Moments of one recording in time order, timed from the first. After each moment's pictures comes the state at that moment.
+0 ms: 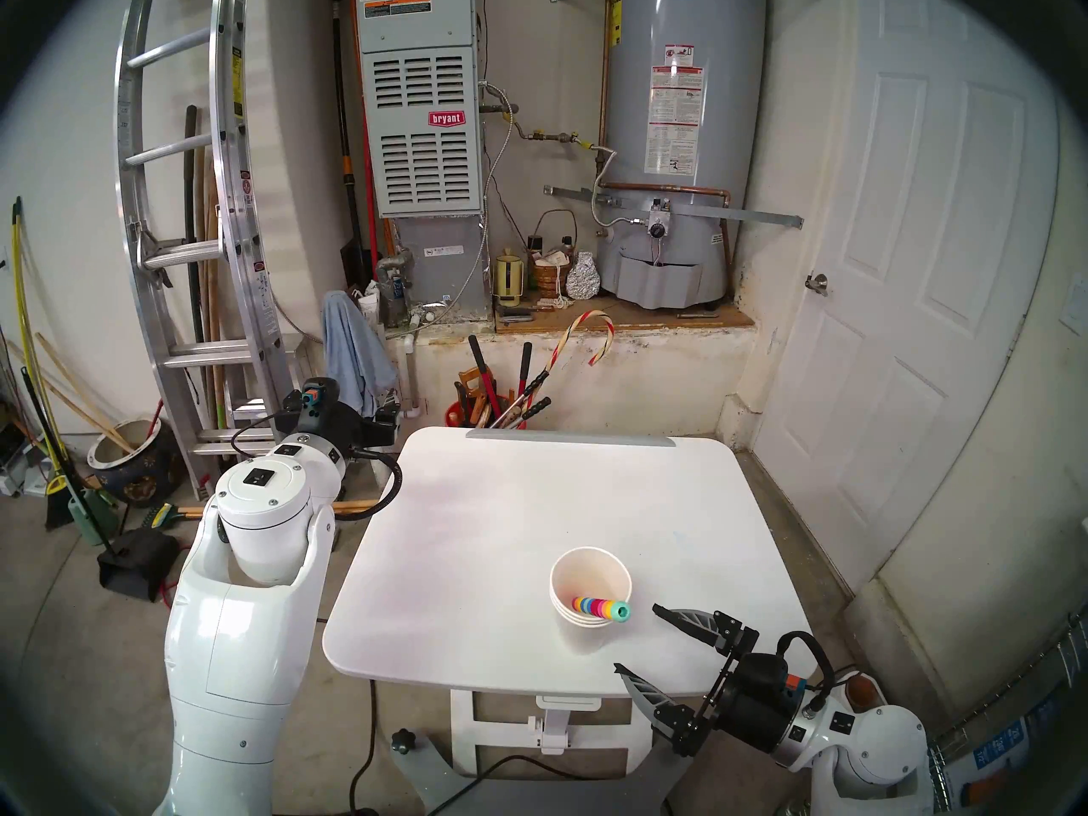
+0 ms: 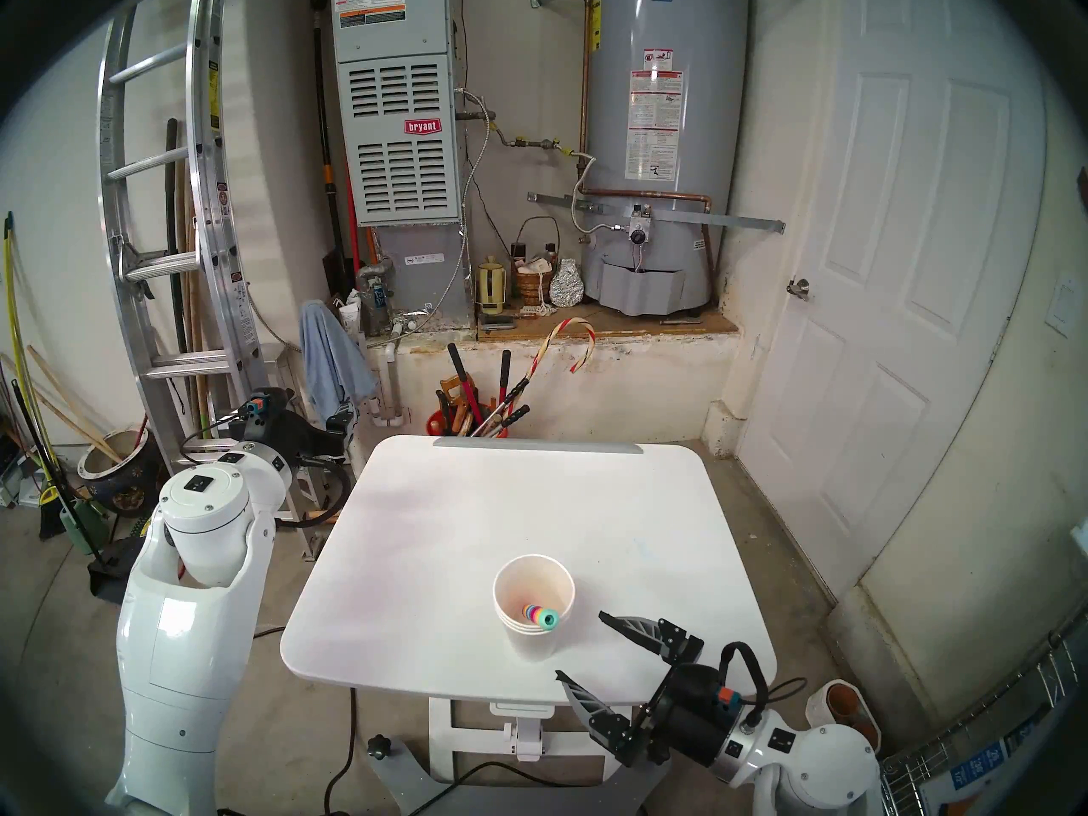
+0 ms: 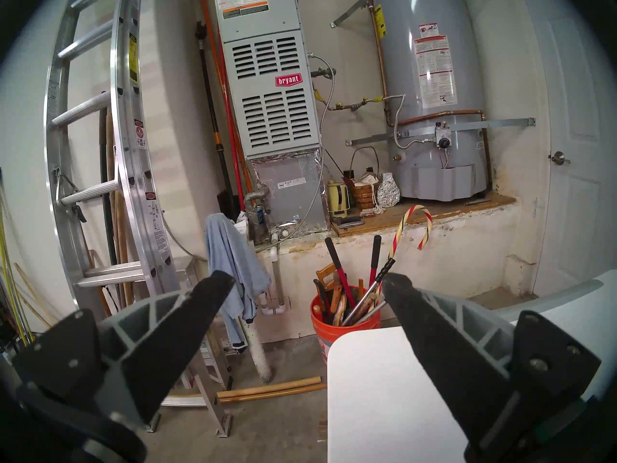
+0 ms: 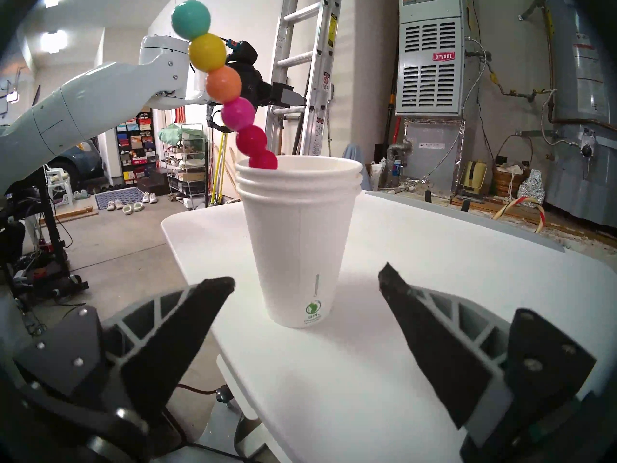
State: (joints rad) left arm 1.60 -1.35 -1.67 -1.97 -0.07 0.48 -0.03; right arm -2.20 -1.66 1.90 -2.03 -0.02 -0.16 1.20
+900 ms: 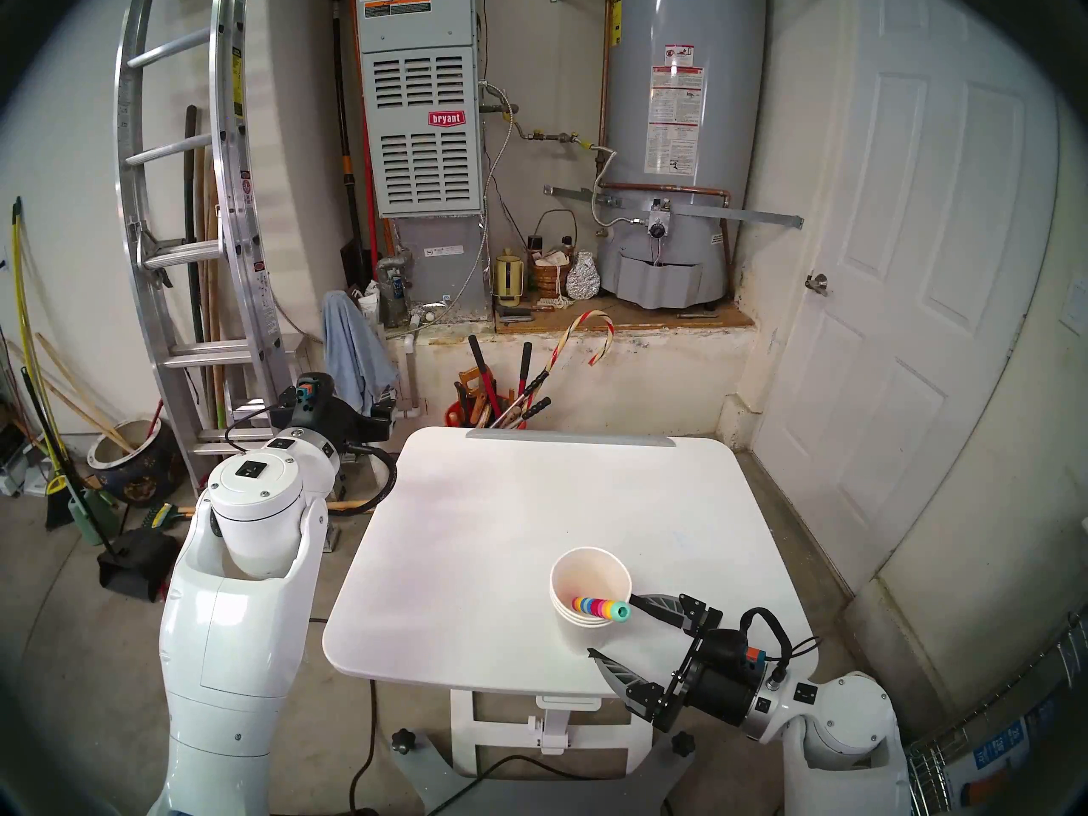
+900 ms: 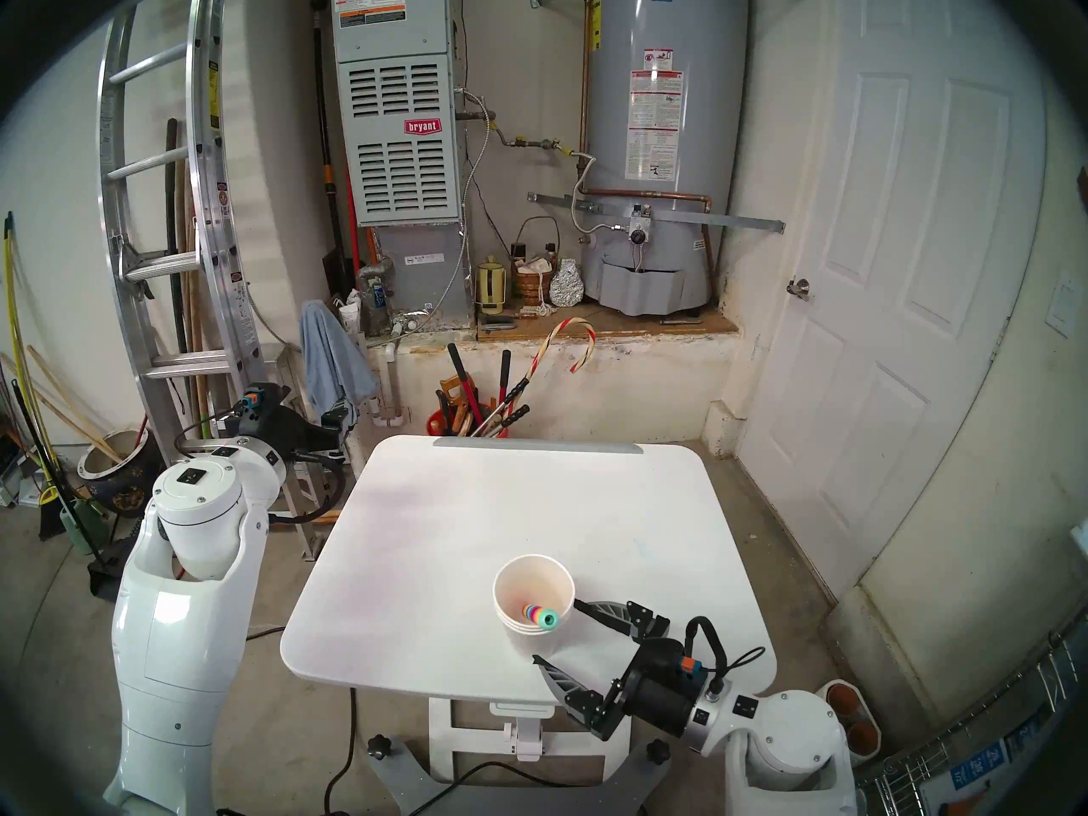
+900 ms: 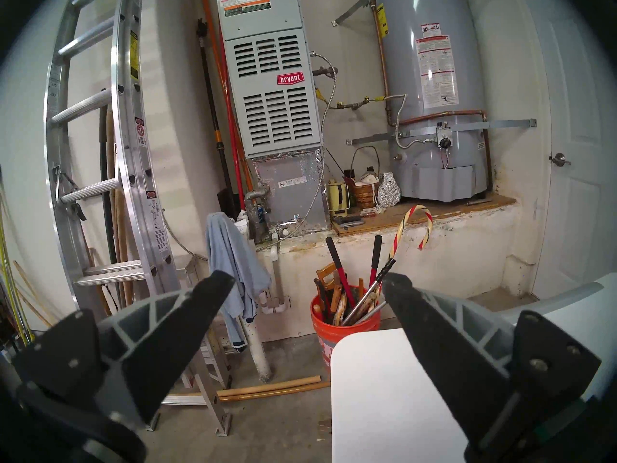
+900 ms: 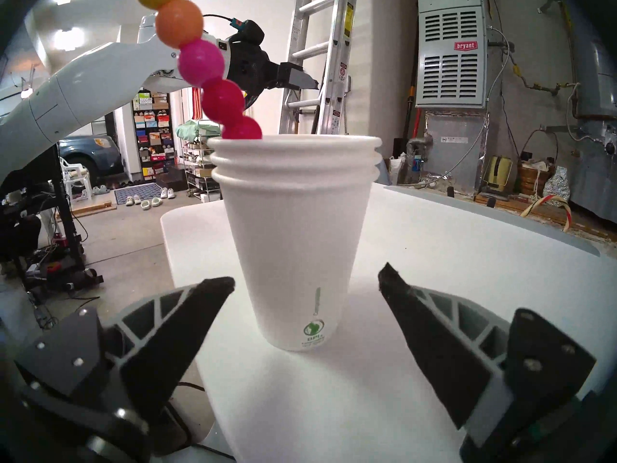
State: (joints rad) left arm 1.59 -1.34 -1.69 -1.97 -0.08 0.50 -0.04; right arm -2.07 -1.63 1.83 -1.92 -0.08 -0.11 1.19
